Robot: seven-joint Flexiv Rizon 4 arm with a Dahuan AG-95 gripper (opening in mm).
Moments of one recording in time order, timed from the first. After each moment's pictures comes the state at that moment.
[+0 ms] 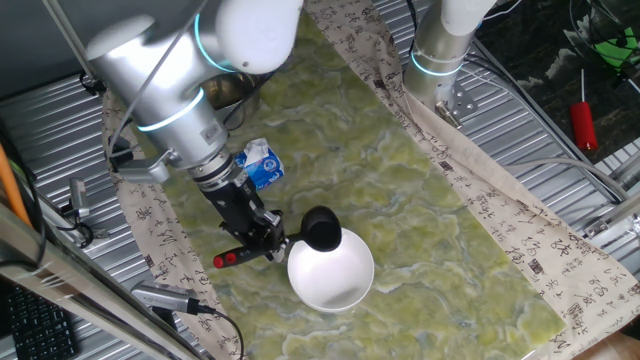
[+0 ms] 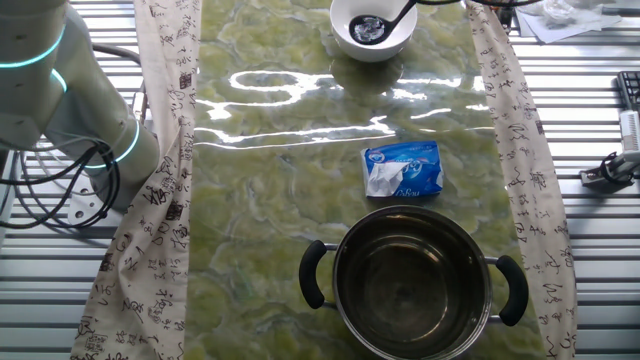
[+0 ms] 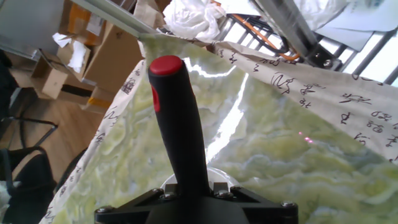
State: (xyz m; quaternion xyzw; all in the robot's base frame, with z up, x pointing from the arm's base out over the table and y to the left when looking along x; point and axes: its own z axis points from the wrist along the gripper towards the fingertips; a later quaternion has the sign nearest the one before) arm 0.570 0.288 0.213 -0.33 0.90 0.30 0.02
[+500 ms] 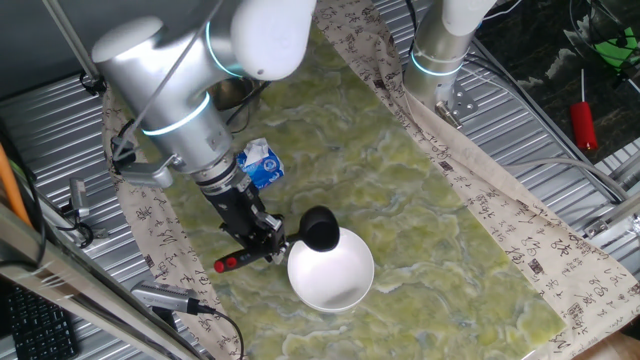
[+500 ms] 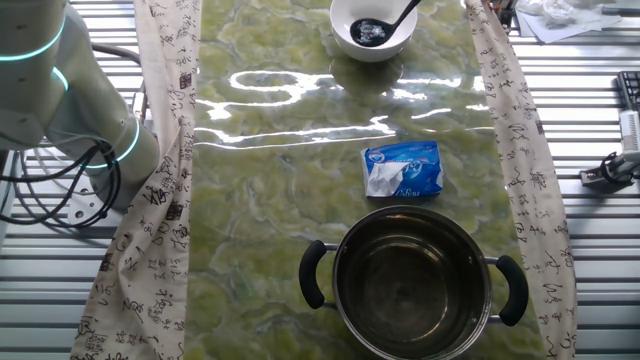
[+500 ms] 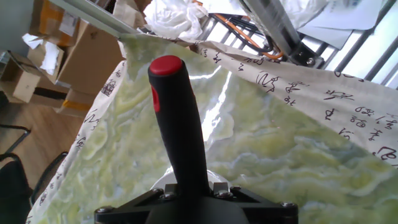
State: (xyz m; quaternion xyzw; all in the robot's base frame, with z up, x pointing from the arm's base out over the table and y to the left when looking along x) arm 0.573 0.289 0.210 -0.32 0.91 0.27 0.01
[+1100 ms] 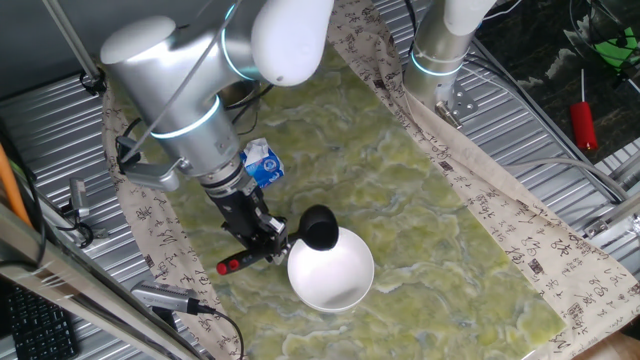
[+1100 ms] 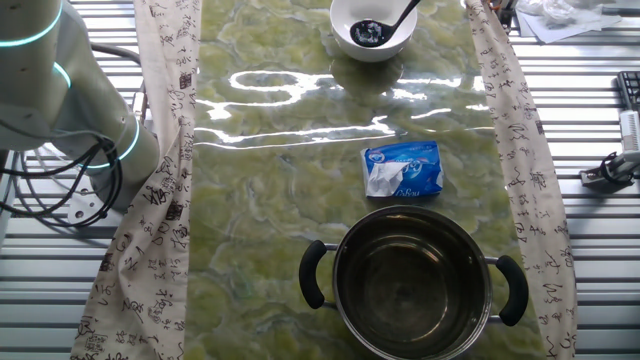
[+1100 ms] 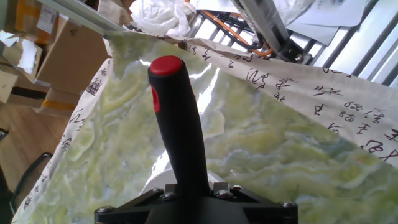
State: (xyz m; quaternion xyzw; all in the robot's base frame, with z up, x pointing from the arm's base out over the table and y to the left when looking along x) arm 0.572 0.290 0.209 -0.31 0.92 0.24 0.01
